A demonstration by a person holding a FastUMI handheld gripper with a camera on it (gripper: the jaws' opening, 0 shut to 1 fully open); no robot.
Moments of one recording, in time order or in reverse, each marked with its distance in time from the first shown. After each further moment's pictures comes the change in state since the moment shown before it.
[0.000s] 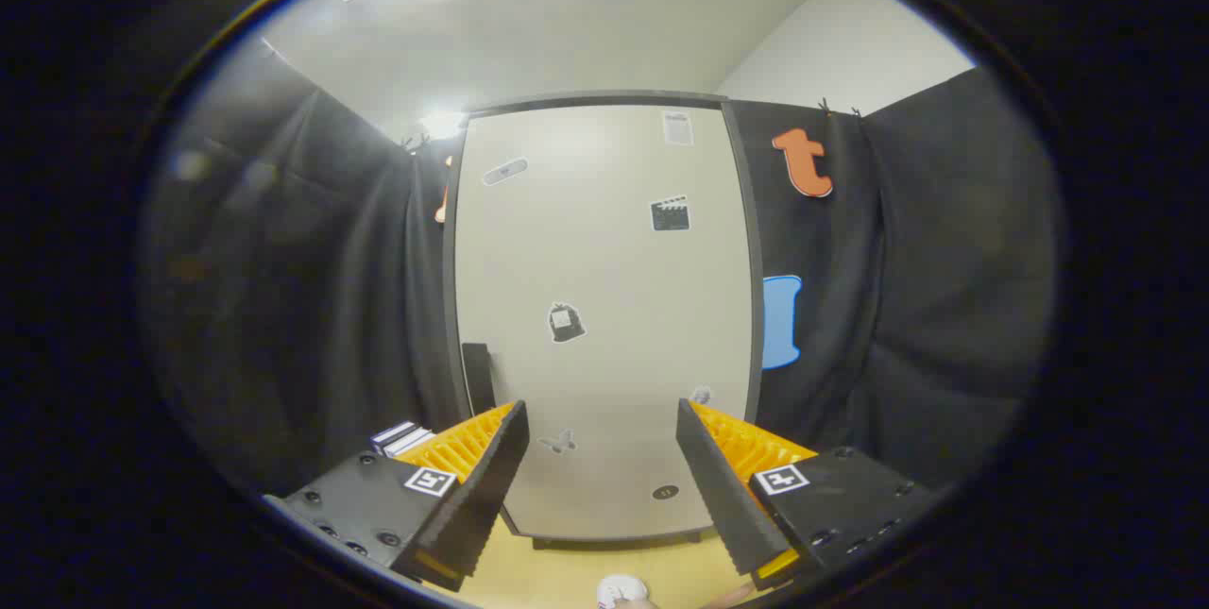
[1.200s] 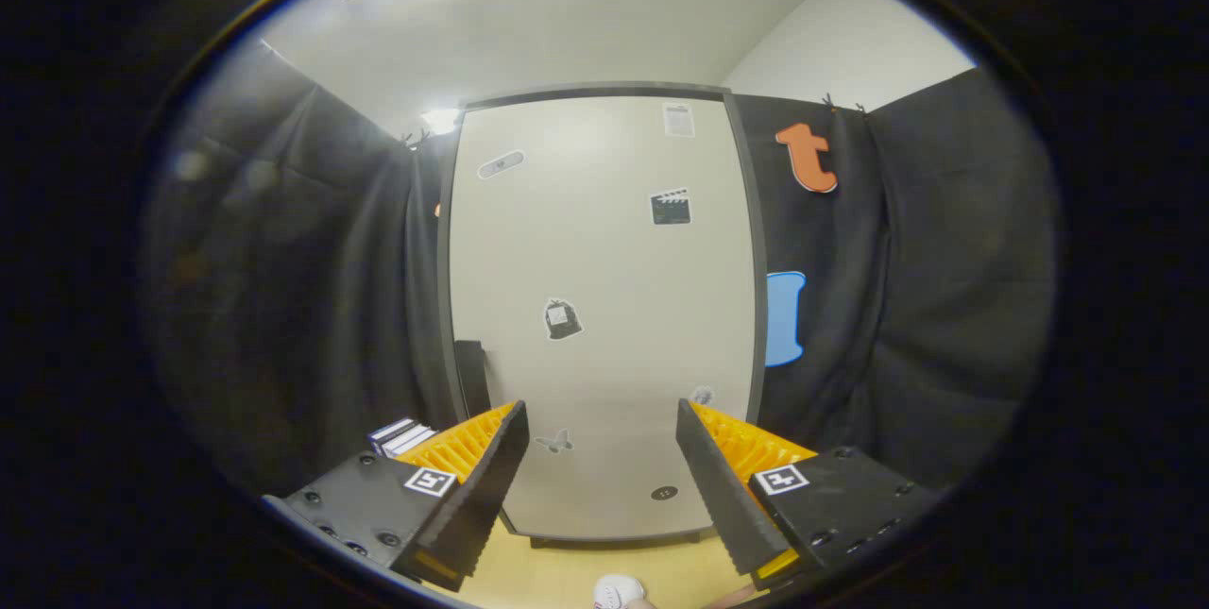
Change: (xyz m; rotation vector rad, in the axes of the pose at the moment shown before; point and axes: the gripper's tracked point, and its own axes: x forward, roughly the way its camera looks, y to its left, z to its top) arm 0.015 0.000 0.000 -0.001 0.023 0.030
